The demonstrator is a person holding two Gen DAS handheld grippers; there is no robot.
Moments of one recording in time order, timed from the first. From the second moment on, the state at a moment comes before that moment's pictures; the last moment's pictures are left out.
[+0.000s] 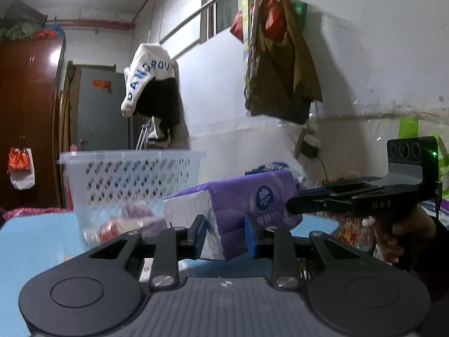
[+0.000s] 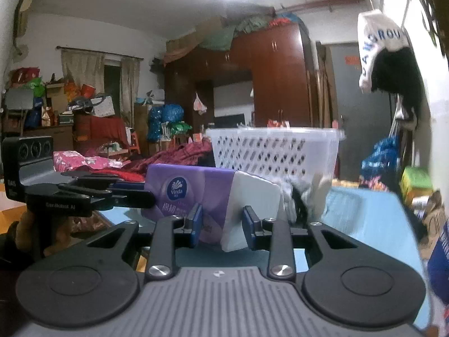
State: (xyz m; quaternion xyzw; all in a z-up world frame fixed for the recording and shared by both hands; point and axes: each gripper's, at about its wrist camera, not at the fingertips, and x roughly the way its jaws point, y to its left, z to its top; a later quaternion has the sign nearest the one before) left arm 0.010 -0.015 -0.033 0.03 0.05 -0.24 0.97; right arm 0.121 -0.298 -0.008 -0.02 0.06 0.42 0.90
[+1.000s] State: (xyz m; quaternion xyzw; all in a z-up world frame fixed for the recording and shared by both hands) left arm 0.173 0.024 0.099 0.00 0.05 -0.20 0.98; right arm 0.239 -0.229 0.096 -0.04 0.03 0.38 0.92
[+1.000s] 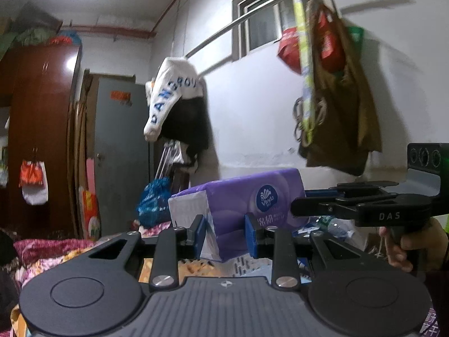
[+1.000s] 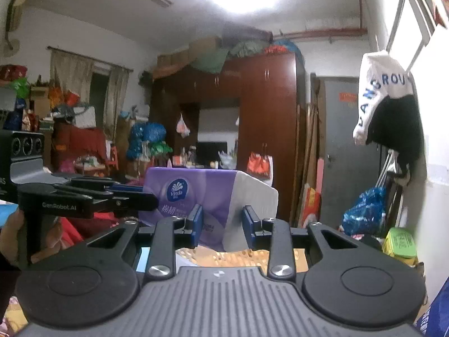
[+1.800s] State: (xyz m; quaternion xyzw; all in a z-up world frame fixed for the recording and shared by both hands) left arm 0.296 0.039 0.064 -0.02 0.22 -0.13 0.97; right arm 0.320 -0.196 0.069 -0.03 0.24 0.35 0.90
